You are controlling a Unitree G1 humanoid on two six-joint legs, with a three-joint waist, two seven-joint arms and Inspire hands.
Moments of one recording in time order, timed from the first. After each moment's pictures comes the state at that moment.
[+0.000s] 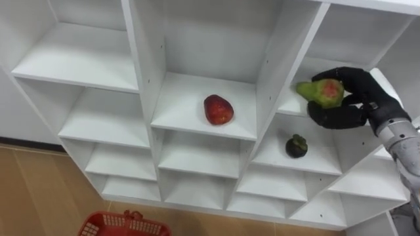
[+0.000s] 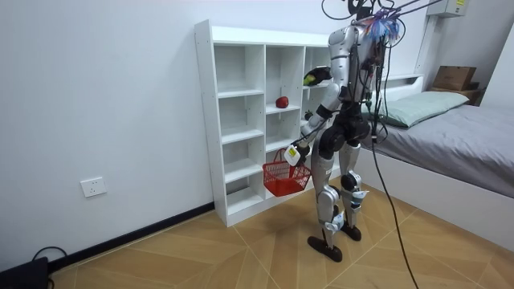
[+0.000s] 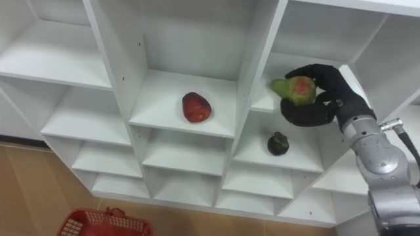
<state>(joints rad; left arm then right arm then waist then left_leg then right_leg) 0.23 0.29 0.00 0.88 0.01 -0.07 -0.16 -0.08 -0.57 -0.02 0.21 -0.05 -0.11 0.14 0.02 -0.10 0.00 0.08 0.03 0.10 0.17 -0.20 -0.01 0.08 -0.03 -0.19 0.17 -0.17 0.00</state>
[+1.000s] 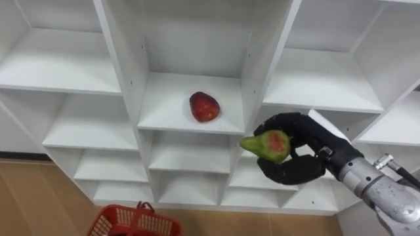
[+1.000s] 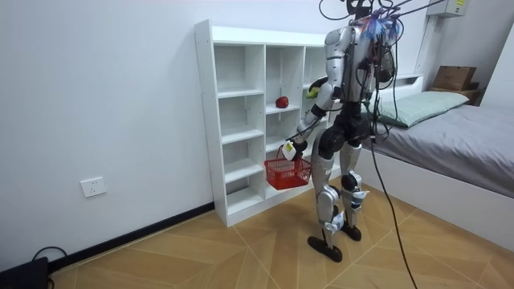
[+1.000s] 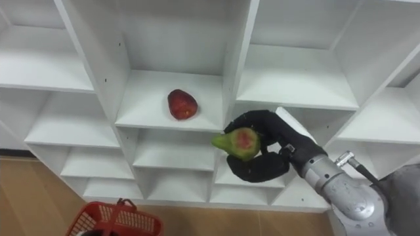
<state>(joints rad) 0.16 0.27 -0.02 0.88 -0.01 -0.07 -0.16 0.17 -0.45 0.02 -0.10 -0.10 -0.03 0.49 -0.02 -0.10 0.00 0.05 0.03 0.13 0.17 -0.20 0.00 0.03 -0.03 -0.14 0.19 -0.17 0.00</state>
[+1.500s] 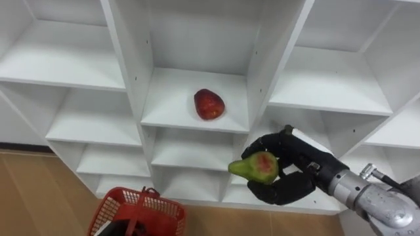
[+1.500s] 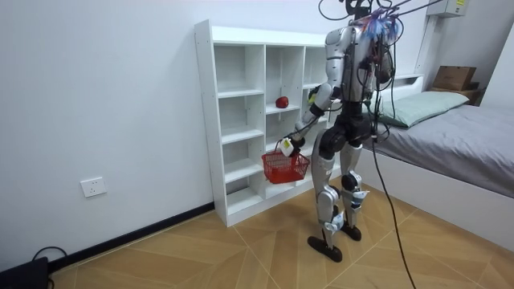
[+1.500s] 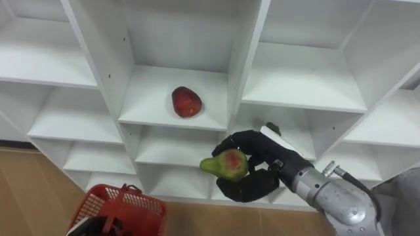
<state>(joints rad) 0.10 0.26 -0.06 0.80 -0.03 -0.04 -0.17 0.17 -0.39 0.07 -0.07 -0.12 0.00 0.61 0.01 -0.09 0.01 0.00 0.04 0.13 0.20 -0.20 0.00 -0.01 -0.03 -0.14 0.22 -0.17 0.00</state>
